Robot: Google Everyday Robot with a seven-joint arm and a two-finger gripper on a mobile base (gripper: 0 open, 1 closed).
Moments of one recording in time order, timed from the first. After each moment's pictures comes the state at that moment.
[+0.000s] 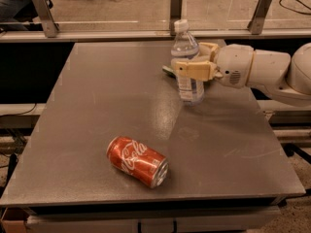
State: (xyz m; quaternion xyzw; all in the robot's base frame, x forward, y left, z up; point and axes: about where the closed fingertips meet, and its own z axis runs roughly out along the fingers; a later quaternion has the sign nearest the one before) arm 0.576 -0.074 0.955 -0.41 0.60 0.35 0.59
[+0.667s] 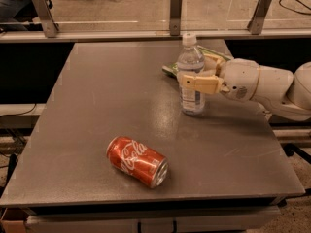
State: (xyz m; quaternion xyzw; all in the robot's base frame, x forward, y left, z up) arm 0.556 -0.086 0.936 -0.42 0.56 0.39 0.60
